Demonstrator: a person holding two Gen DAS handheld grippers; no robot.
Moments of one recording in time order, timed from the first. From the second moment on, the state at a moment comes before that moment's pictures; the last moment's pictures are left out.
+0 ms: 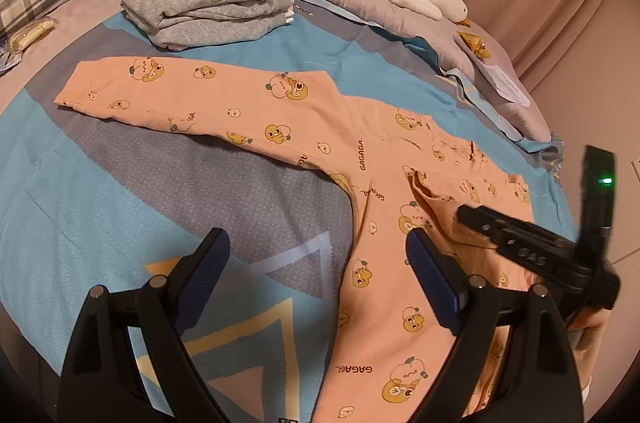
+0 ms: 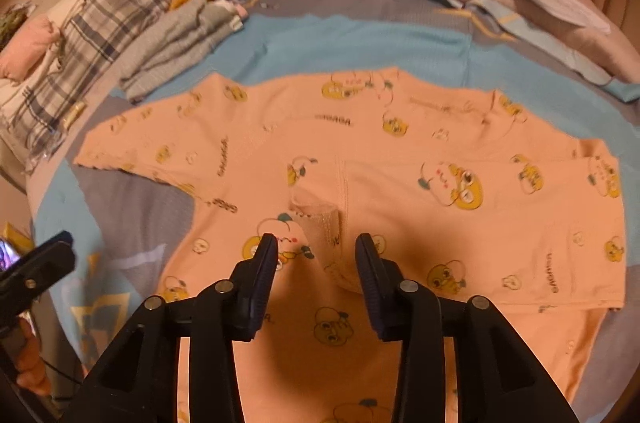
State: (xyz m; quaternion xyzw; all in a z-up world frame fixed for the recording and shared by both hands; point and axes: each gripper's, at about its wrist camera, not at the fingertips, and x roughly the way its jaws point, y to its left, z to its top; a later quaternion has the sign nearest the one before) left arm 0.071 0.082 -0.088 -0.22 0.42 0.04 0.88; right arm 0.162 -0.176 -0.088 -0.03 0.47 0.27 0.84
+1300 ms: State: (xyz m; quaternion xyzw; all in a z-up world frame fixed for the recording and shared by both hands) left arm 0.155 0.003 -0.087 -0.18 0.44 -0.06 0.88; right arm 0.143 -0.362 -0.091 0.13 0.43 0.04 0.89
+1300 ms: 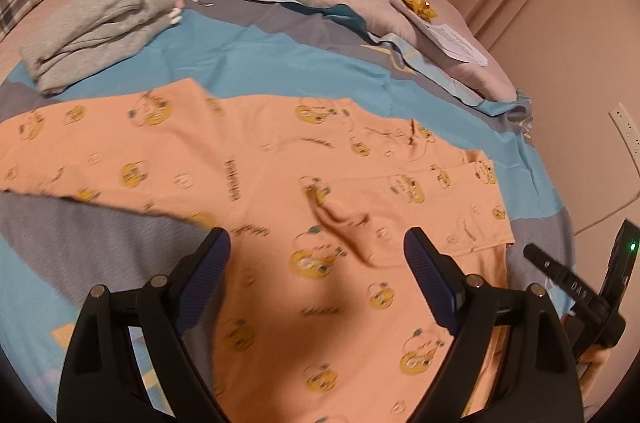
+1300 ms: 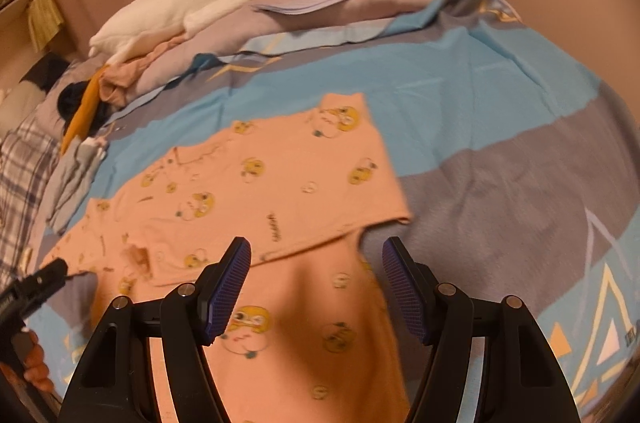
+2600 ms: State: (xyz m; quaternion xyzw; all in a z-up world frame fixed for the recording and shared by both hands) left arm 0.200 0.004 -0.041 -0.23 0.38 -0.10 0.89; right arm 0.145 -0.389 -0.113 0.18 0.45 0.02 0.88
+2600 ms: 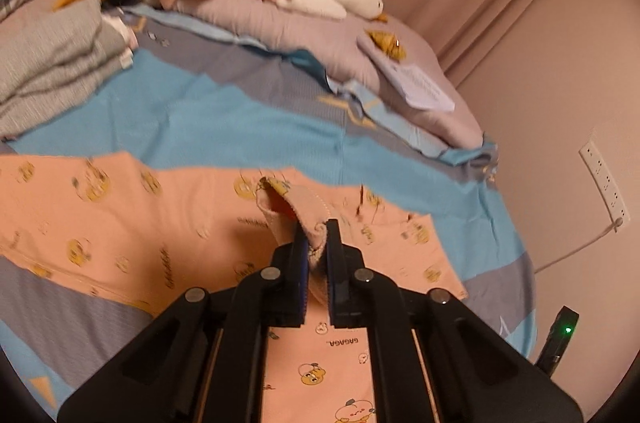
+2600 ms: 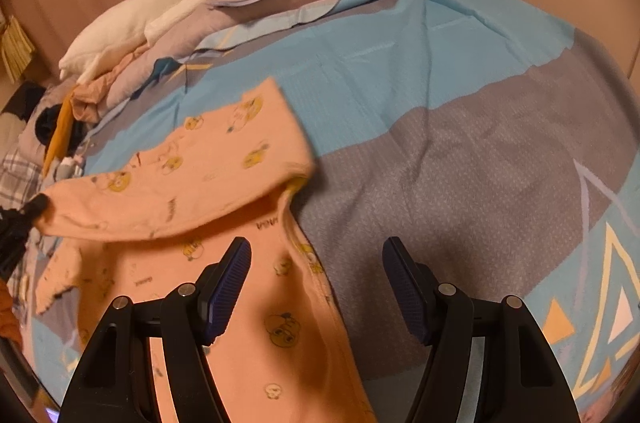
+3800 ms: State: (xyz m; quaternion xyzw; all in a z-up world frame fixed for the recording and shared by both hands) left arm 0.172 0.076 -0.129 -0.22 0.45 0.02 0.87; right arm 0.211 -0.330 -0.144 0.07 0.51 0.04 0.85
